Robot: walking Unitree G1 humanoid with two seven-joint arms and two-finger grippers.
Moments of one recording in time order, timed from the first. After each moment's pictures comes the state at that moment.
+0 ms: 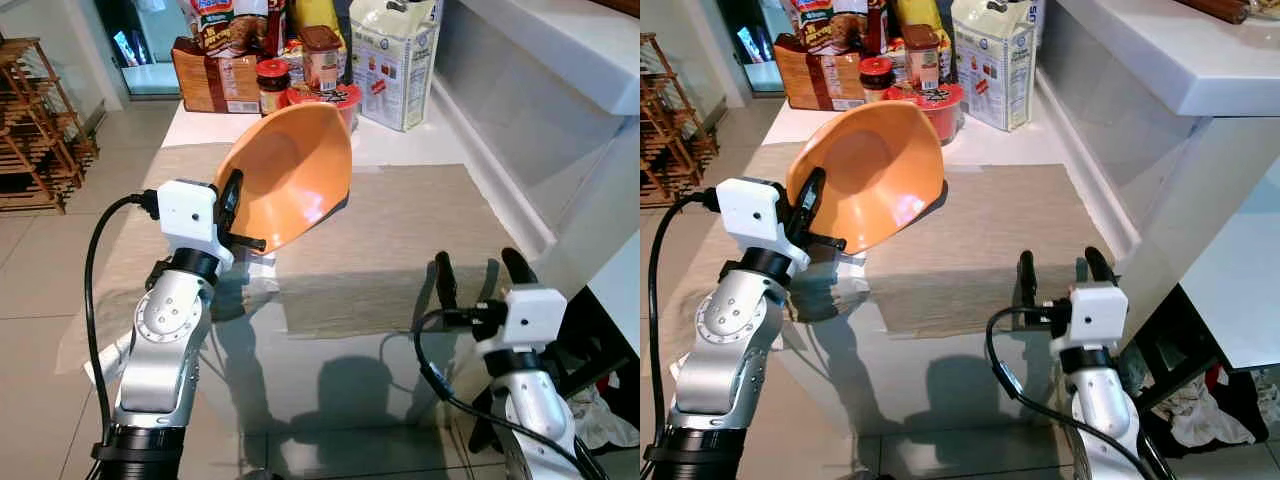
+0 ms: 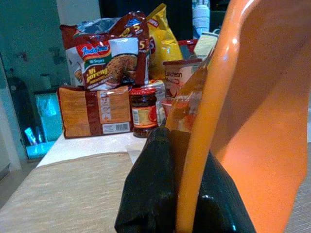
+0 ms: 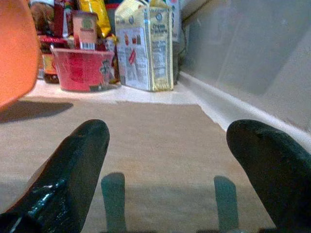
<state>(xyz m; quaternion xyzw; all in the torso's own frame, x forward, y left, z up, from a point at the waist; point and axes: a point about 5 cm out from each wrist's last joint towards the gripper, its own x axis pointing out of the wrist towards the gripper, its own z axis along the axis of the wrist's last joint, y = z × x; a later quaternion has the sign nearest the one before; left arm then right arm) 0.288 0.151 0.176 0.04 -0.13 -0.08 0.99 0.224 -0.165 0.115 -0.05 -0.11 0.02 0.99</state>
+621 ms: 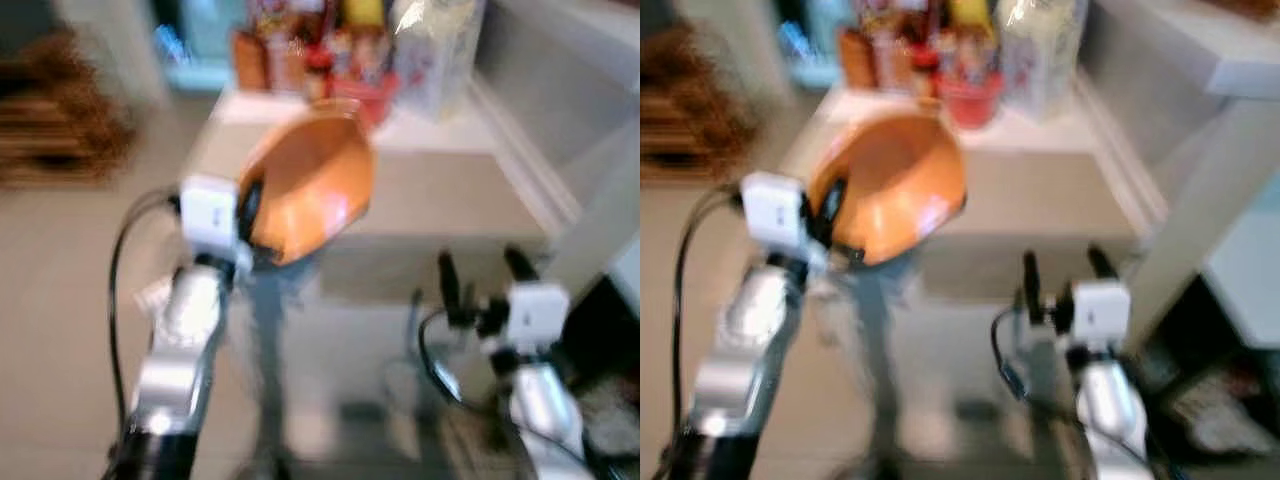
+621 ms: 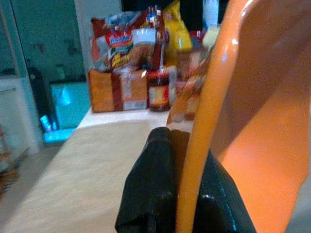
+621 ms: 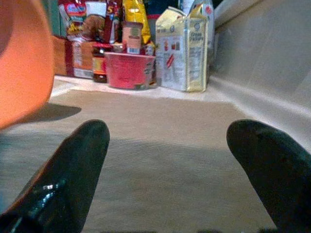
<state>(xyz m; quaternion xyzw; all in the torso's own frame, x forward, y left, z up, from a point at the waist) 0.288 0.137 0.165 0.03 -0.10 -0.11 0.99 0.221 -0.170 0.109 -0.05 -0.09 0.02 0.99</state>
